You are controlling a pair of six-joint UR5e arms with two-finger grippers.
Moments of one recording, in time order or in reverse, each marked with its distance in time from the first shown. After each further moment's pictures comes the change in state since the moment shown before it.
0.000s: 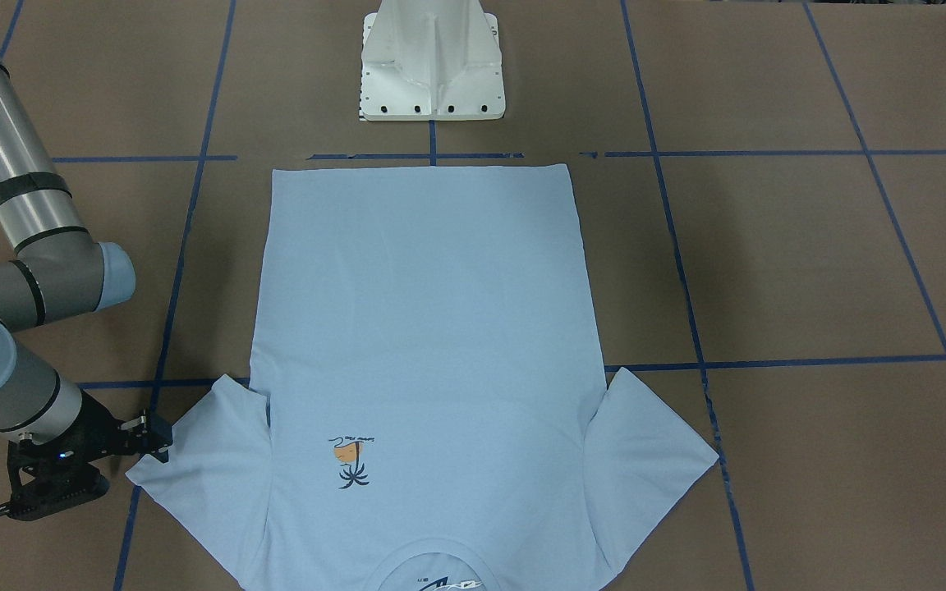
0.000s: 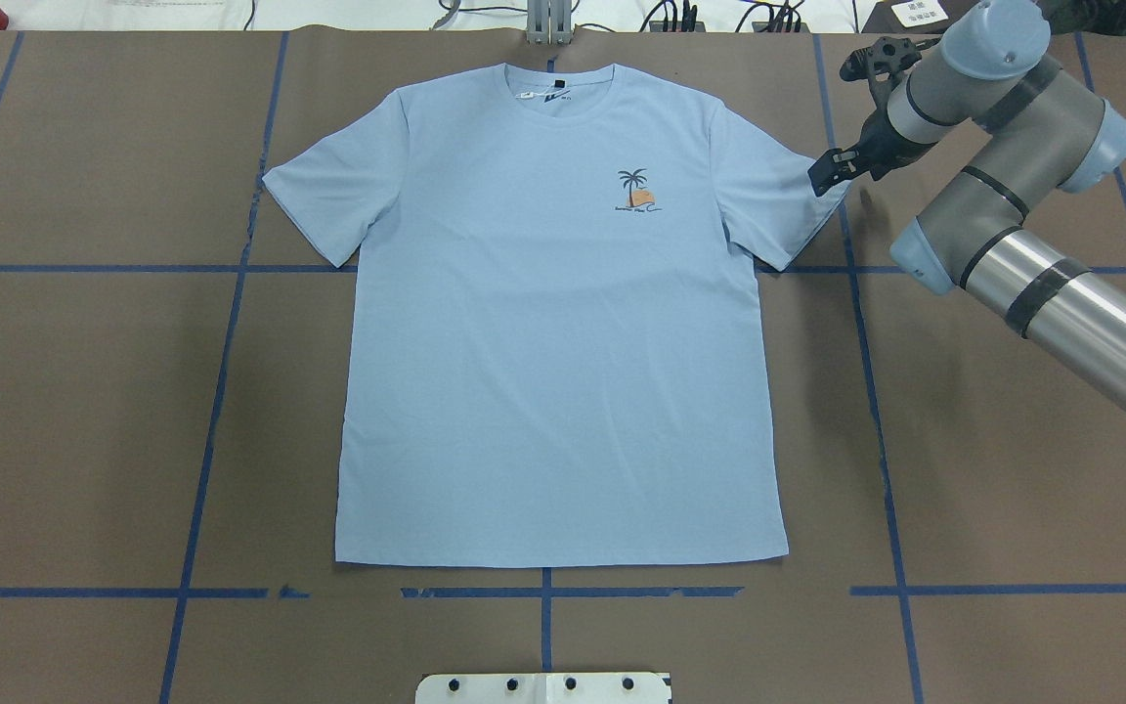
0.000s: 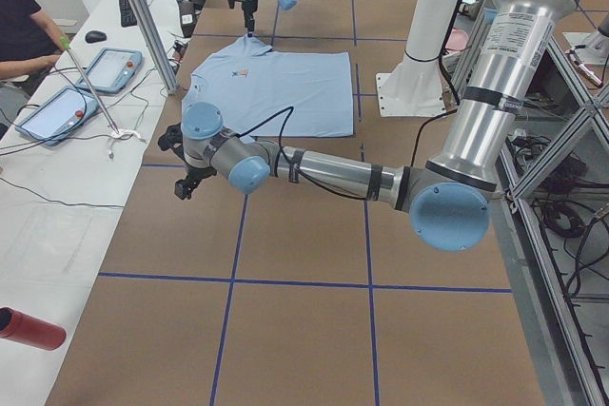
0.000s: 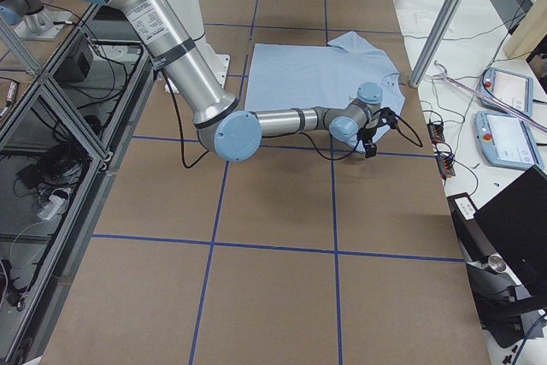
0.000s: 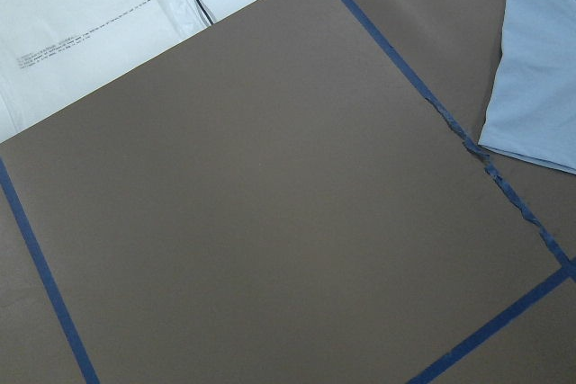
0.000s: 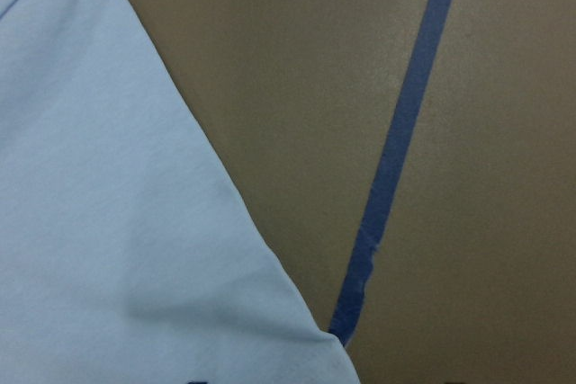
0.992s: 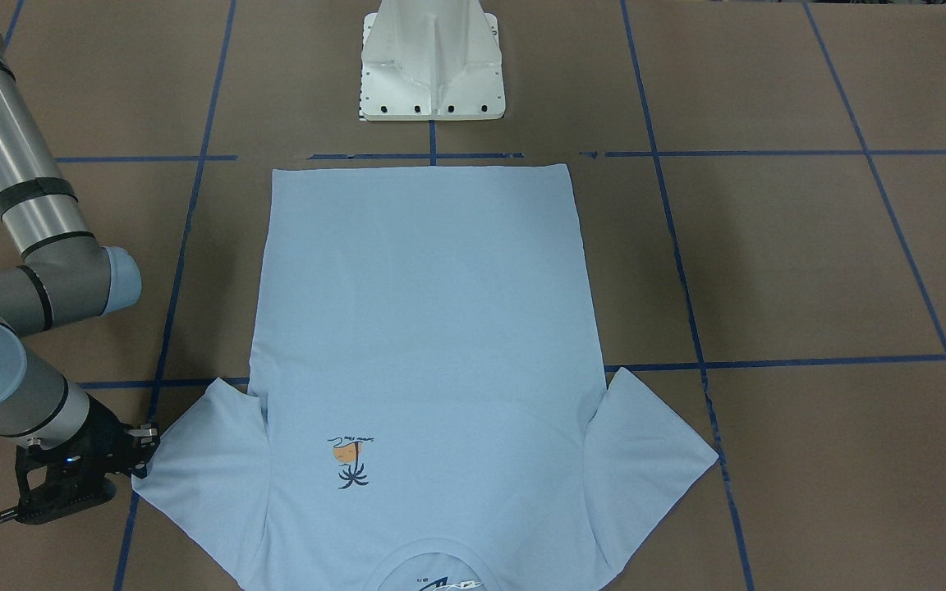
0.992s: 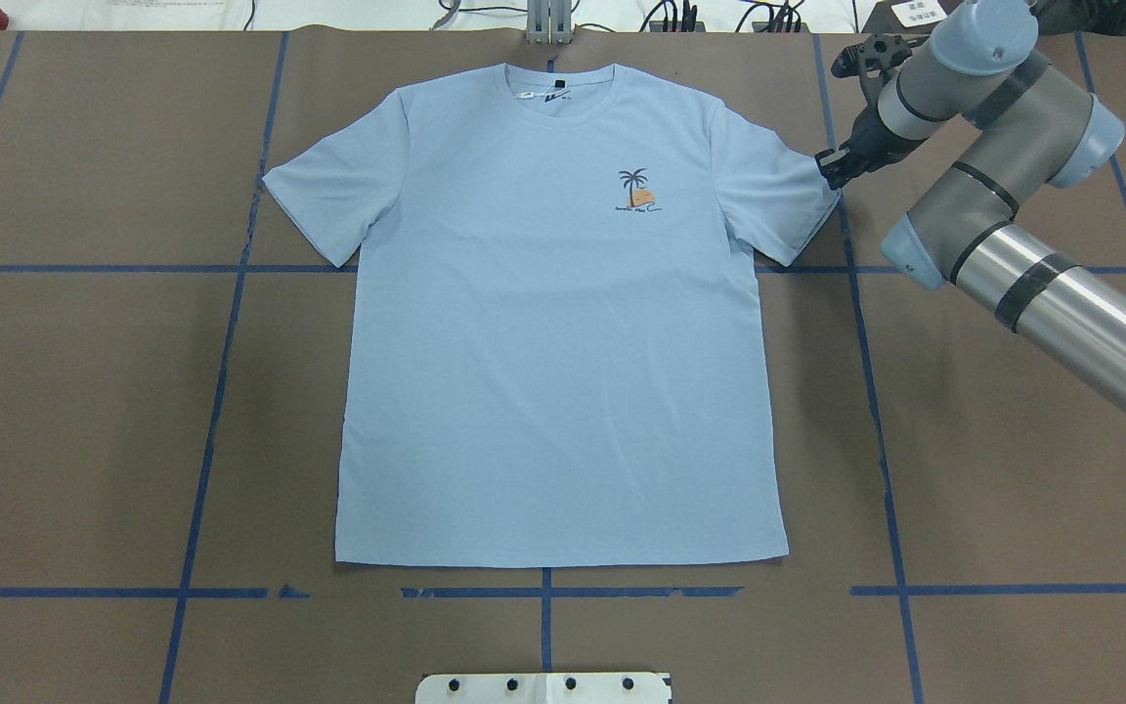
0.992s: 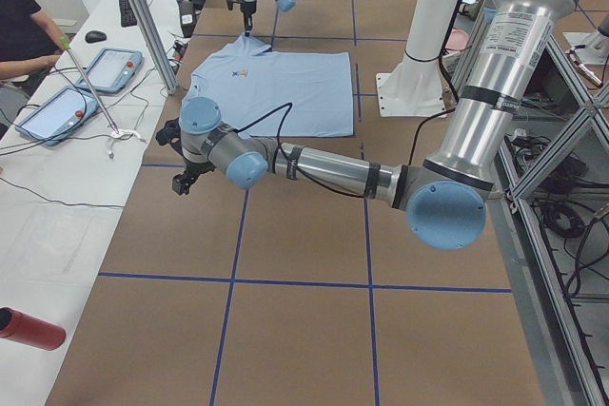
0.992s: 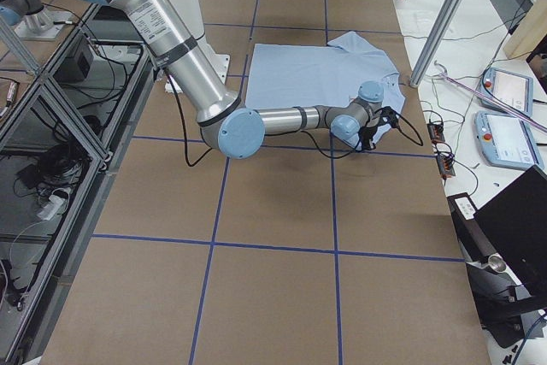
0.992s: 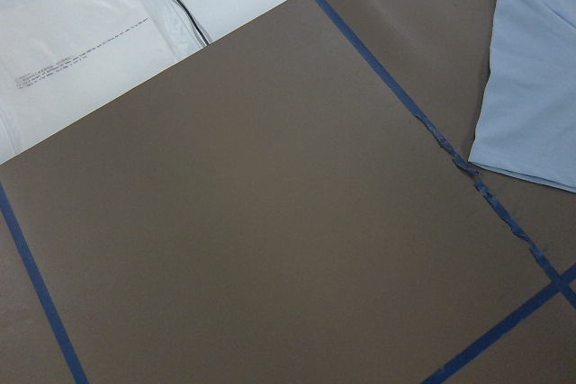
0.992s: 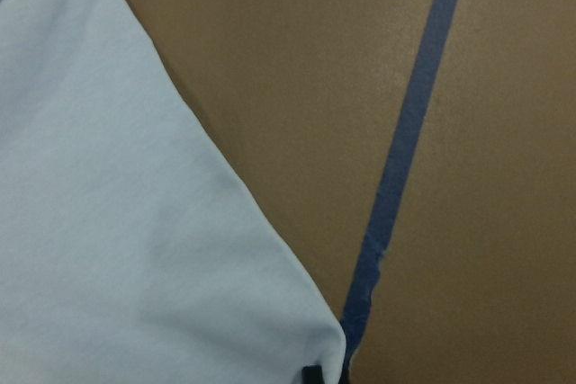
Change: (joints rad) left arm -0.001 -0.013 -0.002 0.006 0.000 -0.001; right arm -0.001 0.021 -0.005 0.001 0.004 0.019
